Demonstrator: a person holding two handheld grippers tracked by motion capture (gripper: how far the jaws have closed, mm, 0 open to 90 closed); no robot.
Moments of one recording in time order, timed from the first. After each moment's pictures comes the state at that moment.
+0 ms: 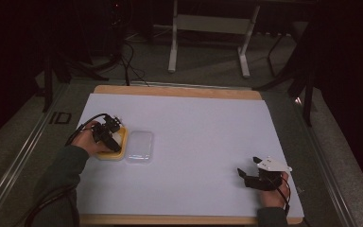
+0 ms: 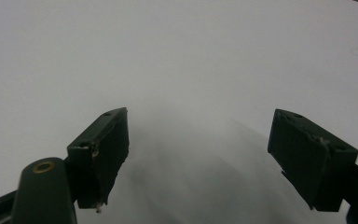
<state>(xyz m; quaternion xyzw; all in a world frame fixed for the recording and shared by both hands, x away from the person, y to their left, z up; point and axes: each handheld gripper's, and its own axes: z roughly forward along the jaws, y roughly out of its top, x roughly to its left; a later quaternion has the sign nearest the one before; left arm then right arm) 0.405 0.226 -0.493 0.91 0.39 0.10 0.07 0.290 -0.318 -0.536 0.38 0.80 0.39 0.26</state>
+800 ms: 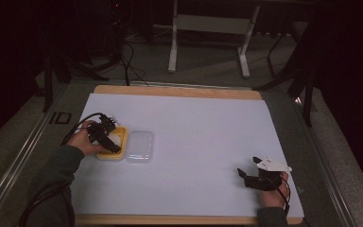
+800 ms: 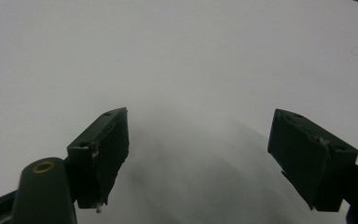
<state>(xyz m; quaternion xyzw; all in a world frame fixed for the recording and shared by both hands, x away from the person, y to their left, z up) 0.403 0.242 -0.487 0.91 0.38 0.07 0.13 0.290 -0.317 -0.537 0.38 0.80 0.39 0.25</state>
